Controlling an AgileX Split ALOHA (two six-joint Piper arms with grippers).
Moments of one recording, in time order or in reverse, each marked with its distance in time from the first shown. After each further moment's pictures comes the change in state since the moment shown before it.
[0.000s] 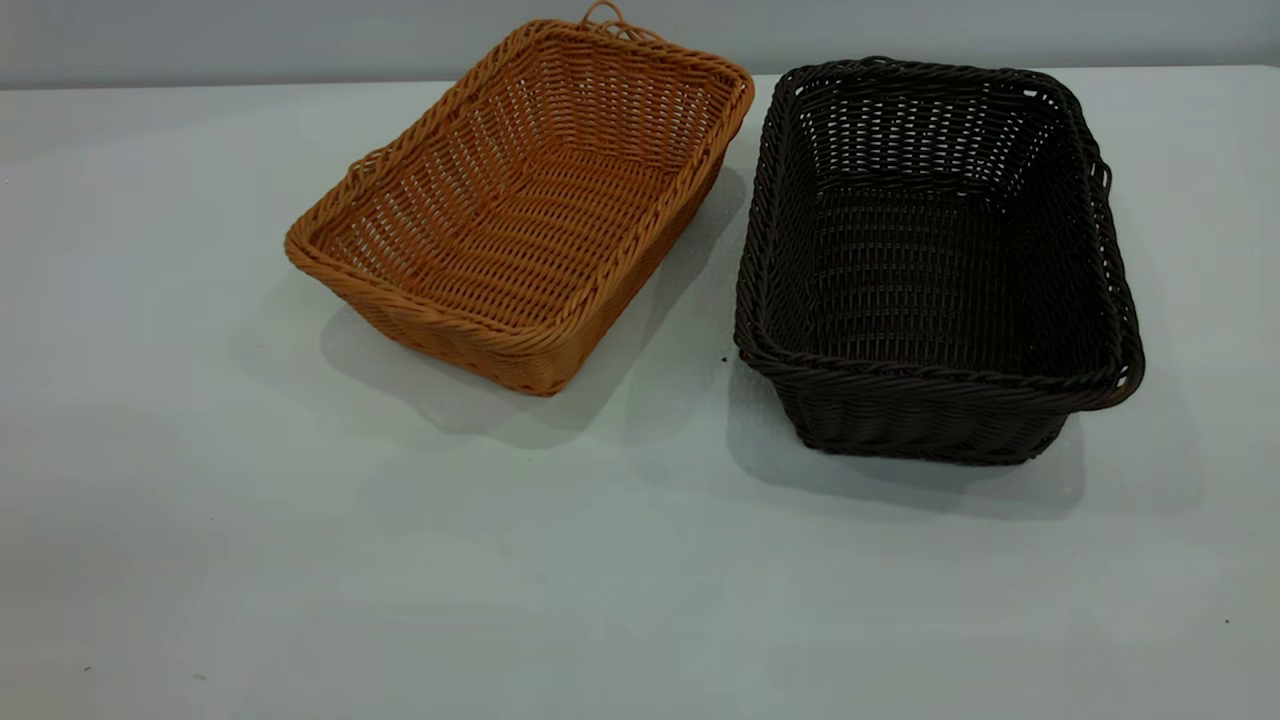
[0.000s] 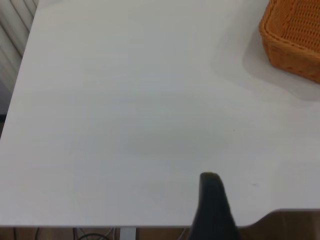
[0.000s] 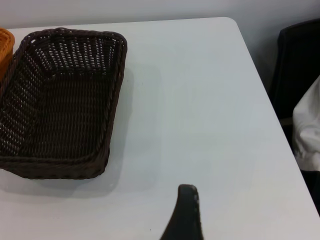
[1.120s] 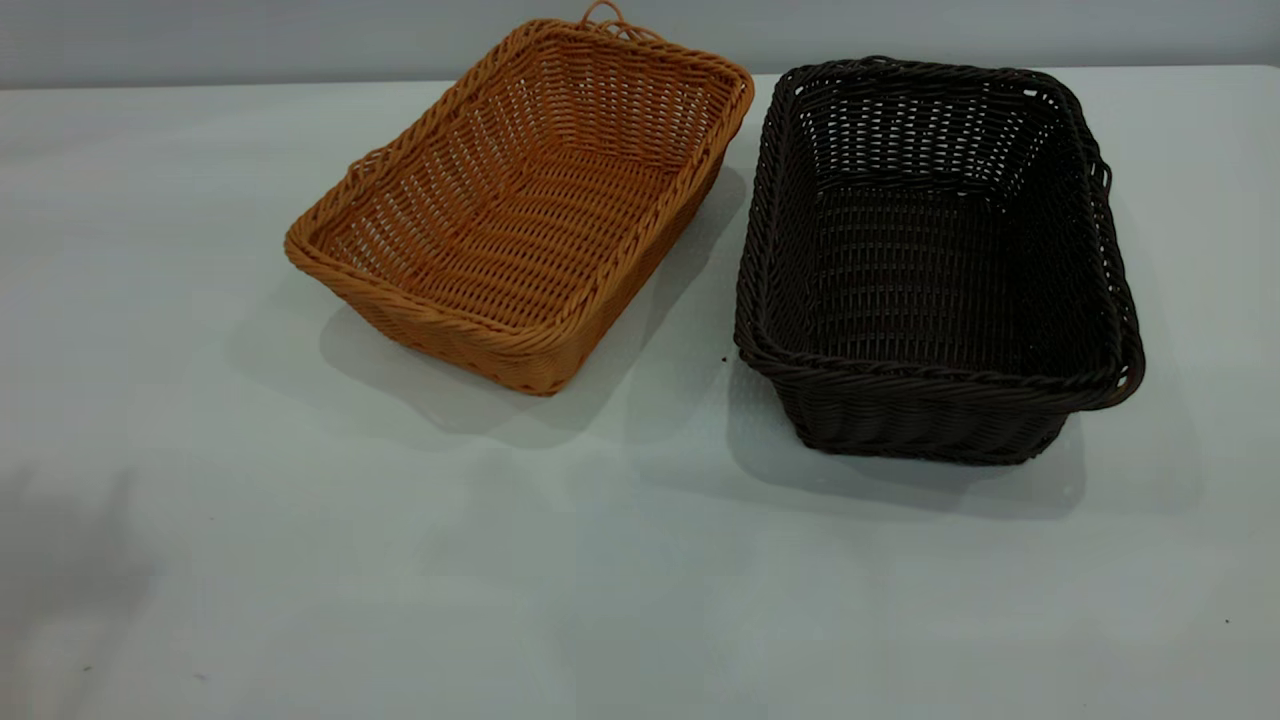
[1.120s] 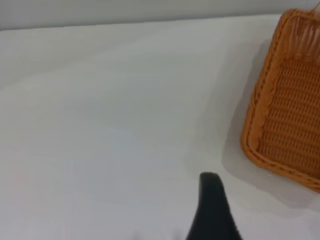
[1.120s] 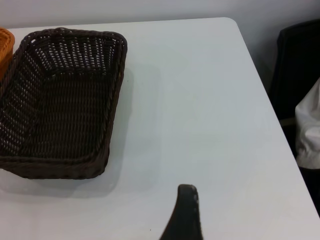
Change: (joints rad) left arm 0.000 1.068 -0.305 -0.163 -0.699 0.162; right arm 0.000 0.000 0.000 0.000 0.000 0.000
